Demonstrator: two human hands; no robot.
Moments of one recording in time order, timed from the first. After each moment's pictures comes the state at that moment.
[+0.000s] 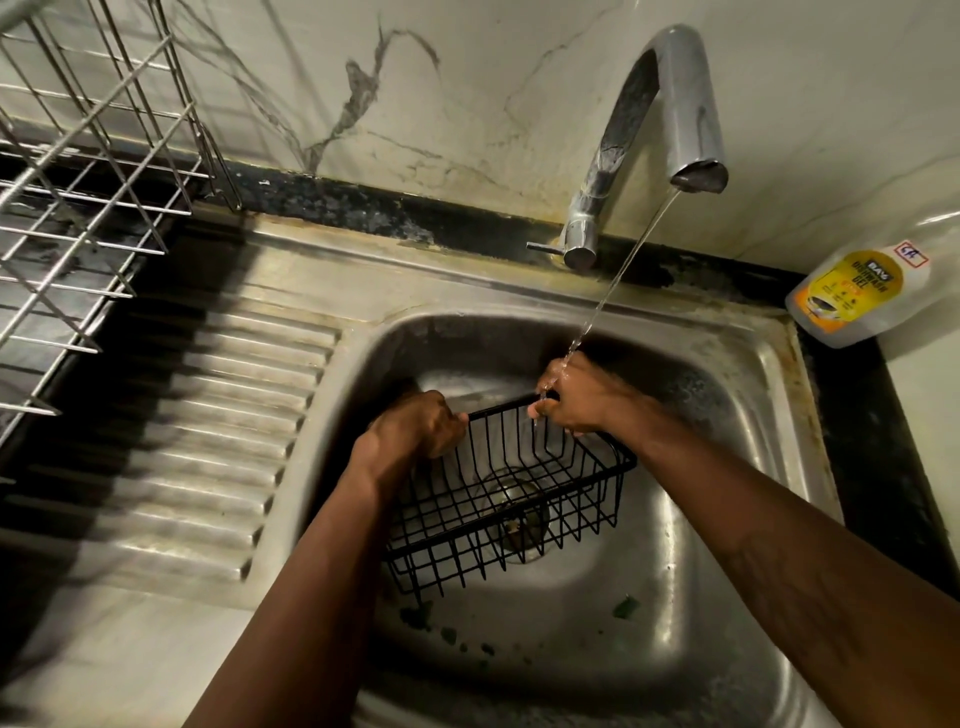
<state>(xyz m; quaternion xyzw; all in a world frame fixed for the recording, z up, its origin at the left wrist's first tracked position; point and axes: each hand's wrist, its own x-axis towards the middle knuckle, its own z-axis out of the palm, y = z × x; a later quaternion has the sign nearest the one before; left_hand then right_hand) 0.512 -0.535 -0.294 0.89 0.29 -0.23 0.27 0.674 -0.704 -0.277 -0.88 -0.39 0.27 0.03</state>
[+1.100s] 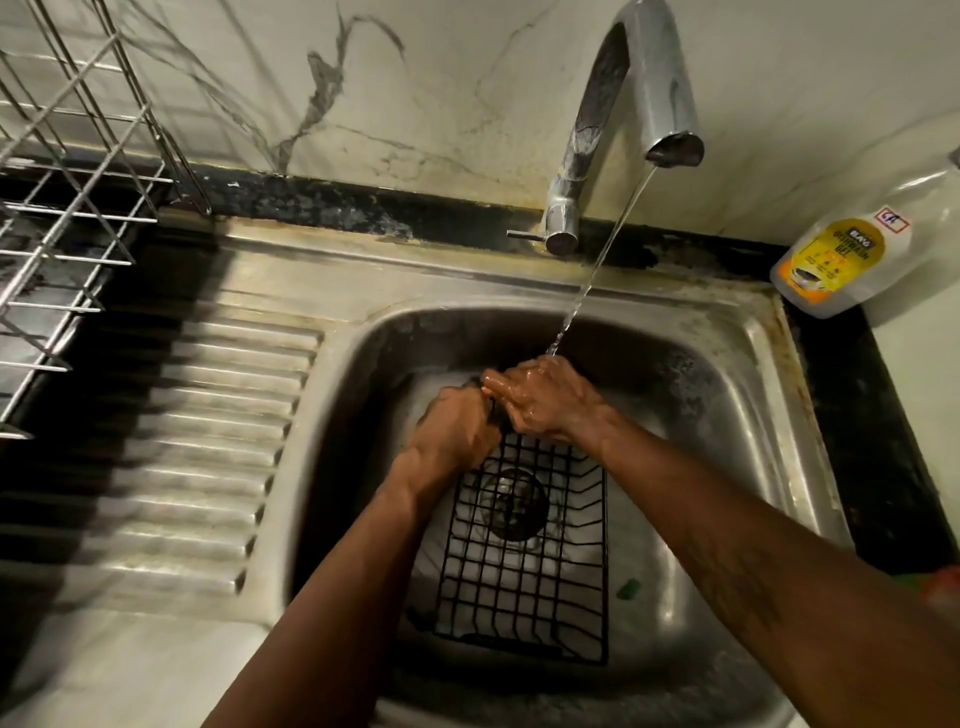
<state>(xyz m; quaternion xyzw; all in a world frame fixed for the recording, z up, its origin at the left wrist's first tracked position) 0.522 -0.579 -0.291 0.94 0.19 -0.10 0.27 0.643 -0.697 -0.291 -0.79 -0.60 0.06 0.01</state>
